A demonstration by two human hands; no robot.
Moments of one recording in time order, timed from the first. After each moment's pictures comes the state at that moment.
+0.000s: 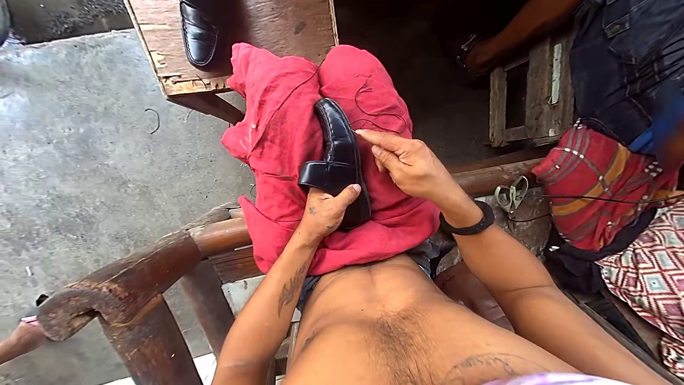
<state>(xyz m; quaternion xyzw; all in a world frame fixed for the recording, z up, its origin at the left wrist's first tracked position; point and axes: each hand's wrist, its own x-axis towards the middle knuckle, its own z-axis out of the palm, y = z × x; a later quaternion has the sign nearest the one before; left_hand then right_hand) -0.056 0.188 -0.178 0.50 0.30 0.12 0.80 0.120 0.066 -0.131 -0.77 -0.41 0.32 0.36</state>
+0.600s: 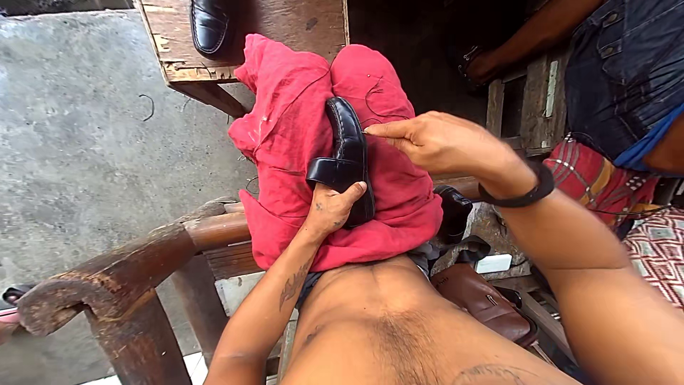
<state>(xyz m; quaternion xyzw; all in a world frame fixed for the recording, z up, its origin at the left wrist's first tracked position) -0.056 0.190 -0.181 0.51 0.31 0.12 0.79 0.170 0.124 -0.078 -0.74 -0.55 0.39 0.03</state>
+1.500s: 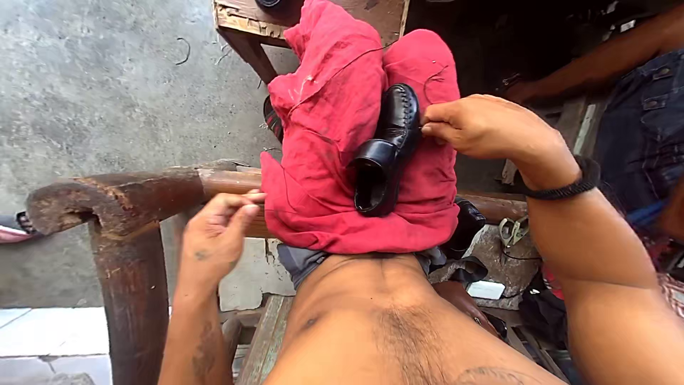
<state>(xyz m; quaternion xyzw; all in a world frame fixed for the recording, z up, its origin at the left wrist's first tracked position) -0.256 0.238 -0.142 0.72 0.44 0.13 0.53 0.190 0.141 -0.091 -0.70 -0.62 0.36 -0.07</state>
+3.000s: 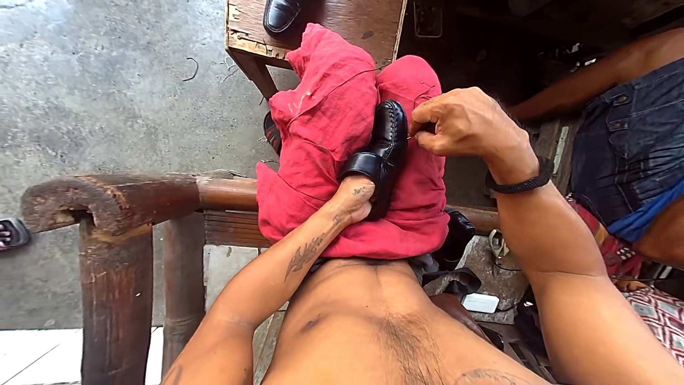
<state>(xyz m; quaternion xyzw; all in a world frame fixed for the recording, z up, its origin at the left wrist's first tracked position) -0.036 0.169 -0.168 0.21 0.38 0.14 0.89 0.191 0.150 -0.094 -0.65 -0.73 0.20 0.02</state>
